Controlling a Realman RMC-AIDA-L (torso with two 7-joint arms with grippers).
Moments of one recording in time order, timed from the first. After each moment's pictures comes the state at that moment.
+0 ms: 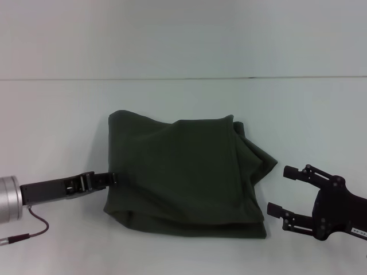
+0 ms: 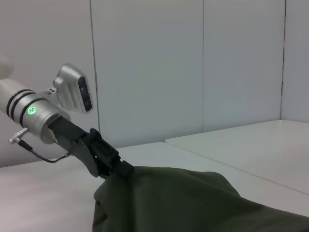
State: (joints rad) left arm -0.47 -2.11 0.50 0.67 2.17 1.51 -2.08; right arm 0.41 2.09 -0.46 -0.43 -2.00 -1.62 0.81
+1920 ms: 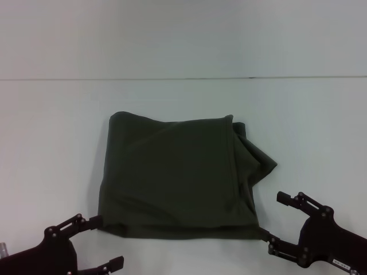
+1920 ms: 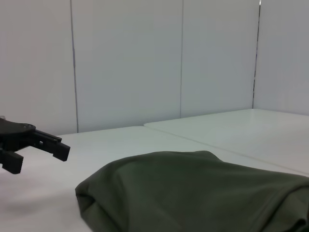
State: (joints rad) left arm -0.24 -2.17 0.36 0.66 2.17 1.76 -0.92; right arm 0.35 2.10 -0.42 -0.18 -1.97 -1.49 0.52
